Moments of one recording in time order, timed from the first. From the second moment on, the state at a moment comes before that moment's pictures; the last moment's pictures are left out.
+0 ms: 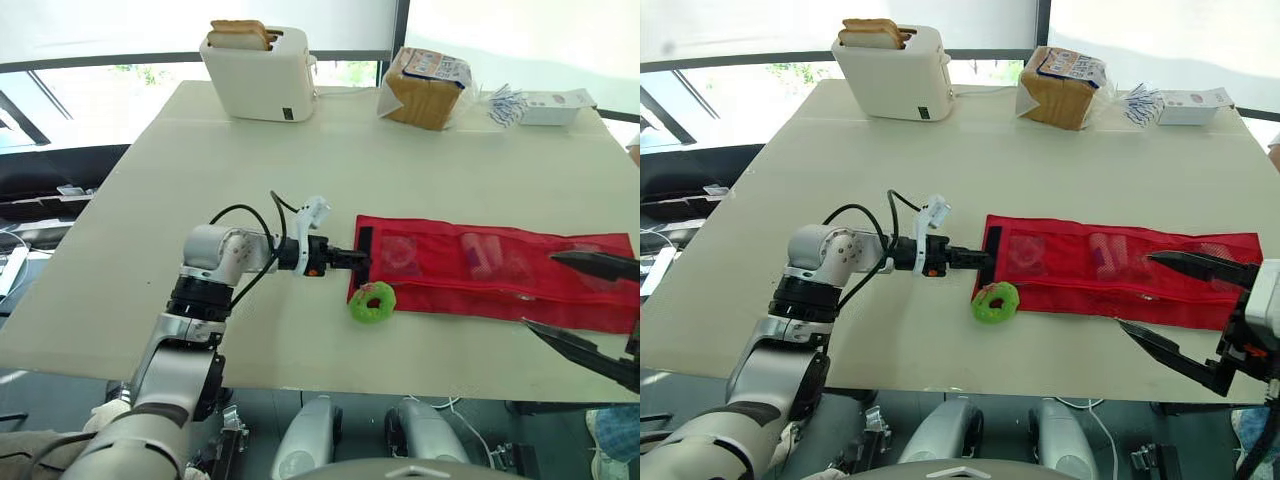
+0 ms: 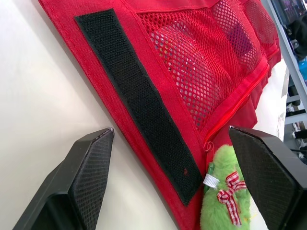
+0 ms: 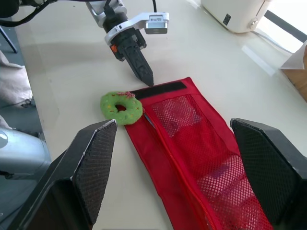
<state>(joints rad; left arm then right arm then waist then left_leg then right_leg) -0.75 0.41 -0.06 0.25 -0.66 1.30 -0.75 0.46 -0.94 -1.01 -0.97 1.02 0.65 0.88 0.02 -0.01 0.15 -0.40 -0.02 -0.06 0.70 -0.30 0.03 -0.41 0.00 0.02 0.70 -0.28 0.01</state>
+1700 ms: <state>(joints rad) -0.75 0.20 0.30 0.25 -0.85 1.61 -0.50 -0.02 -0.71 0.22 -0.66 0.45 0.74 0.51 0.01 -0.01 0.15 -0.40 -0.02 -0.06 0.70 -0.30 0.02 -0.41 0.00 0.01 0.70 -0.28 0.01</state>
